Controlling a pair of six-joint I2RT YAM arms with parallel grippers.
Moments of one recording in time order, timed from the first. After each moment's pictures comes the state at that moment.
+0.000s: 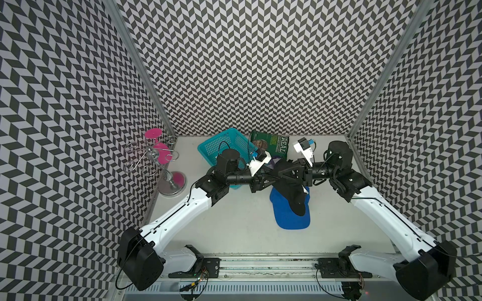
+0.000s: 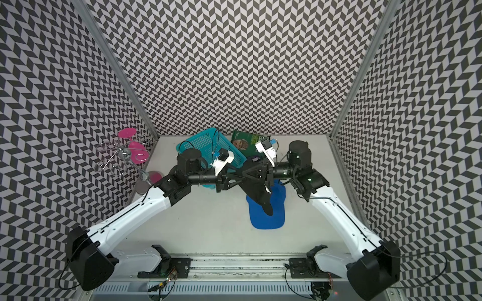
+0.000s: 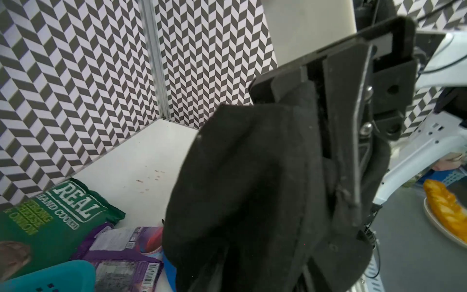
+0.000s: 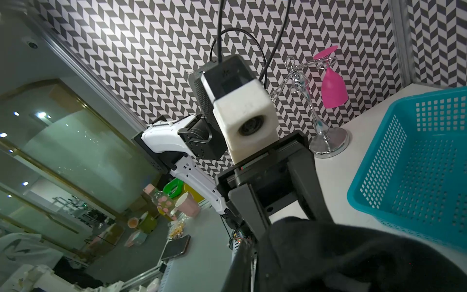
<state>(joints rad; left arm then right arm) -0.63 1.27 1.08 -0.11 0.73 0.05 0.41 1.20 1.09 -0.08 -1.16 0.38</state>
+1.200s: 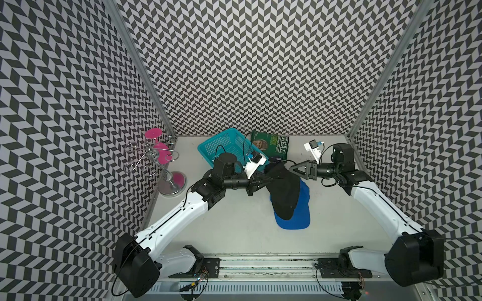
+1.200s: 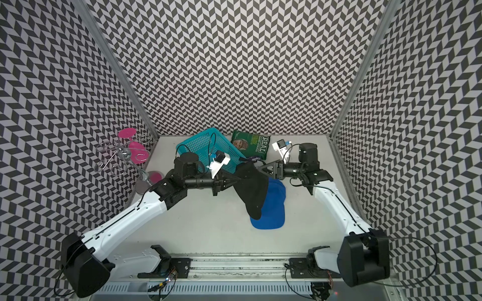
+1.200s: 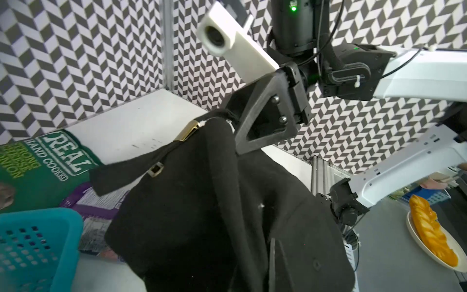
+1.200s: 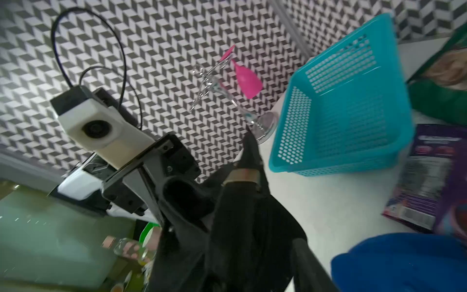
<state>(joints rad) -0.62 1.22 1.03 -0.17 0.68 -0.09 0.13 1.29 1.02 -0.26 -1.06 0.30</state>
